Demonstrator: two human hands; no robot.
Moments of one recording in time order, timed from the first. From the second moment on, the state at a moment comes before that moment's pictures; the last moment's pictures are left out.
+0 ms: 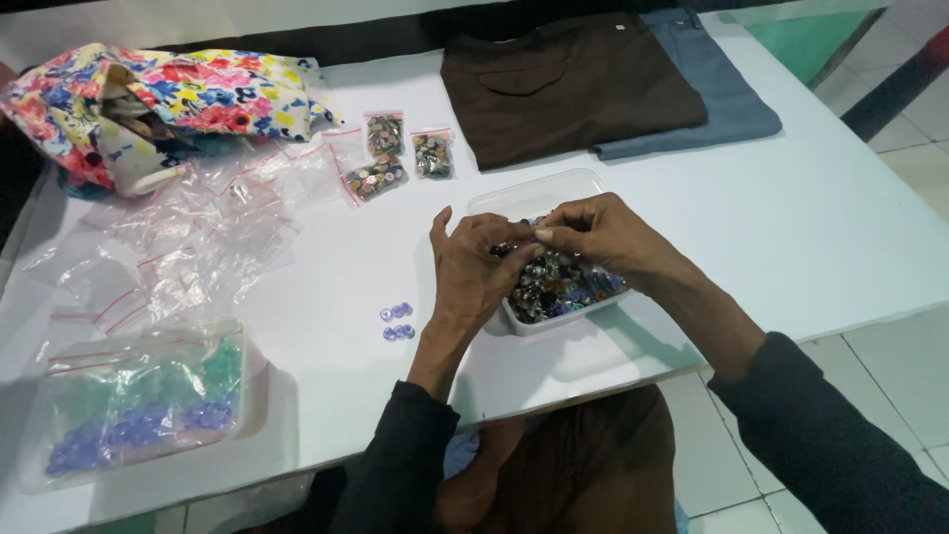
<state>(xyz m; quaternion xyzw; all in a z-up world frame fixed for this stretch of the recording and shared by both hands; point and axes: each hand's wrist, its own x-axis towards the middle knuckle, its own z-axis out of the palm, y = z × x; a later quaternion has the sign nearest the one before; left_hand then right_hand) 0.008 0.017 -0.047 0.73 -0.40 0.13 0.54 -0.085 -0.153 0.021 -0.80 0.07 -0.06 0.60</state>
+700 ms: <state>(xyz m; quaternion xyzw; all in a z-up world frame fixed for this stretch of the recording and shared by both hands) -0.049 0.183 -0.092 0.84 -0.23 0.23 0.42 -0.083 0.035 -0.085 -0.88 -0.04 -0.30 0.36</state>
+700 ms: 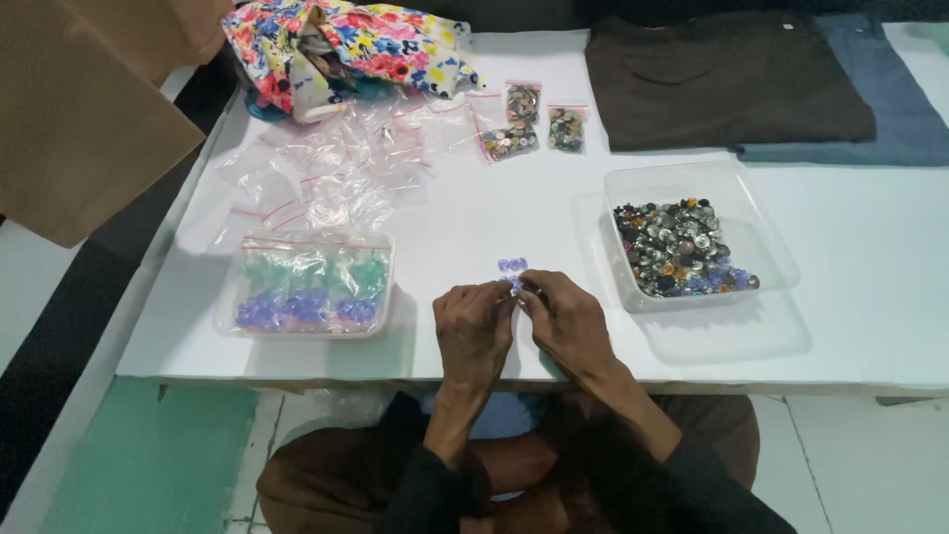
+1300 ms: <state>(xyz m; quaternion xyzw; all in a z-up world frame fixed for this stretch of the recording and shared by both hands) -0.055 0.192 -0.071 0.79 -0.24 0.15 0.55 -0.086 0.033 -0.086 -0.86 0.02 -0.26 0.44</state>
